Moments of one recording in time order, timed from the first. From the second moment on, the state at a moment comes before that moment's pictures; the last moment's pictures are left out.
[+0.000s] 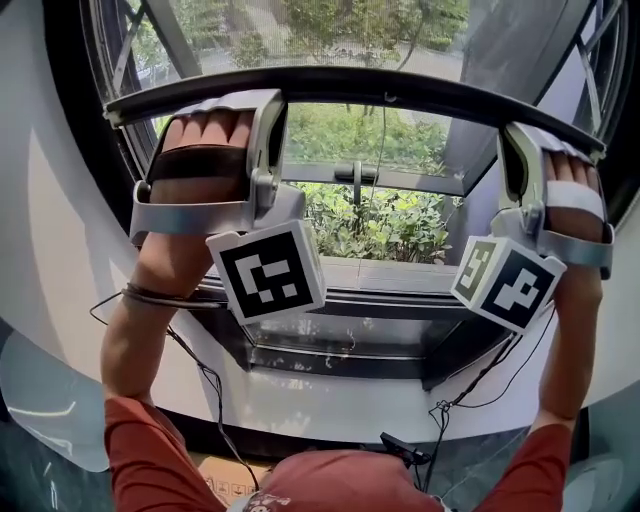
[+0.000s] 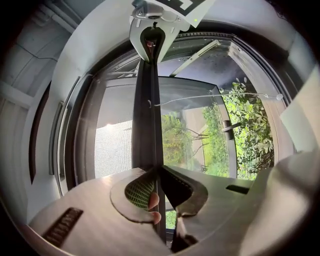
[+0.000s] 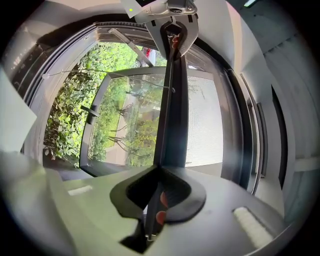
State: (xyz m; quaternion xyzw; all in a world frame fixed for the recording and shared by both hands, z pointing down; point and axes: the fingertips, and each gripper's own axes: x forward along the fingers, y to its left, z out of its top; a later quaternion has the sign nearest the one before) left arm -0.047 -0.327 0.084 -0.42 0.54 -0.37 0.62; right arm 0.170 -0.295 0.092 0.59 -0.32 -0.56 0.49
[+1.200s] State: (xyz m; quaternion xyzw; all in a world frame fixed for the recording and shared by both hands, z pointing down) left arm -0.052 -0.316 -0.034 -0.38 0.58 -0.35 0.63; right arm 0.166 -0.283 -0.026 0.61 -0.28 -0.59 0.45
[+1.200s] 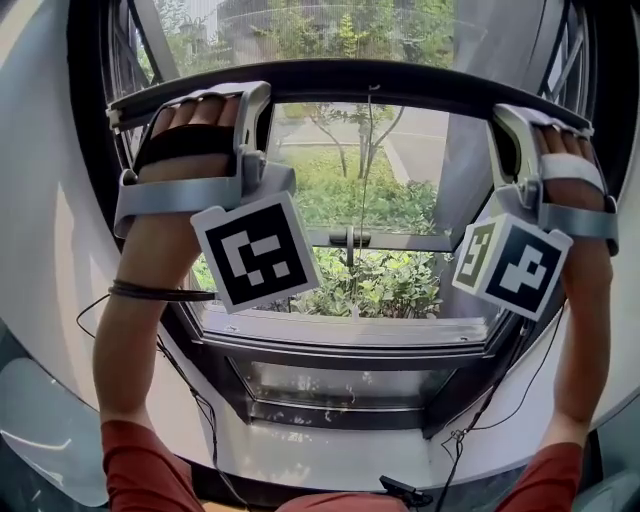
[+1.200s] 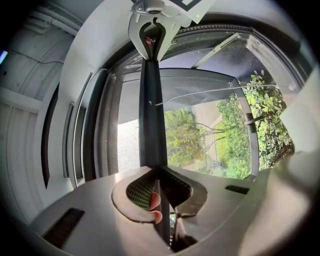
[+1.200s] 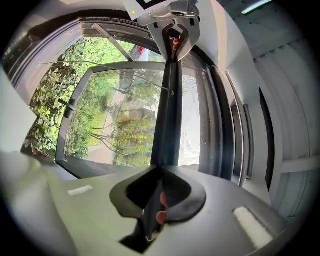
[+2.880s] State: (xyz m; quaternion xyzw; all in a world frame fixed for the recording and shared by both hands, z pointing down) left arm -0.049 -0.326 -0.174 -0.33 0.62 -0.30 0.64; right arm 0.162 -0.293 -0.176 0.65 -0.22 -0.60 0.41
